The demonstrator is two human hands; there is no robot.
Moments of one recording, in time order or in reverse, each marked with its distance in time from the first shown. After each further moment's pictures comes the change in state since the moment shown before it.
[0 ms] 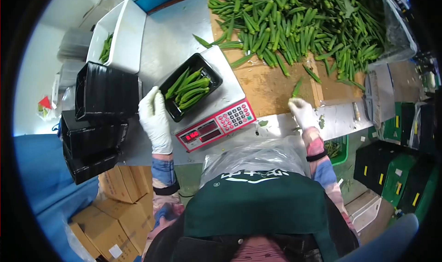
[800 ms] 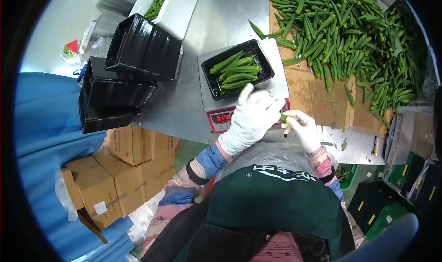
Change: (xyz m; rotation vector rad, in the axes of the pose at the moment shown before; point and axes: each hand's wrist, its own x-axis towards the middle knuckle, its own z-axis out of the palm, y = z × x) left_hand -0.067 0.073 0.044 0.326 -0.456 0.627; right_hand -0.059 -0.134 0.050 0.503 -0.712 -0.035
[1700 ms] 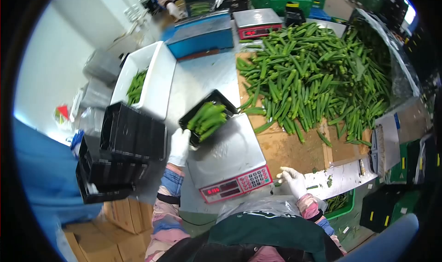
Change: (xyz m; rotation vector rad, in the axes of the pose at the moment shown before) left_hand 0.028 -0.248 0.012 -0.914 0.133 -1.060; right_hand 0.003 0.050 -0.041 0.073 0.398 0.117
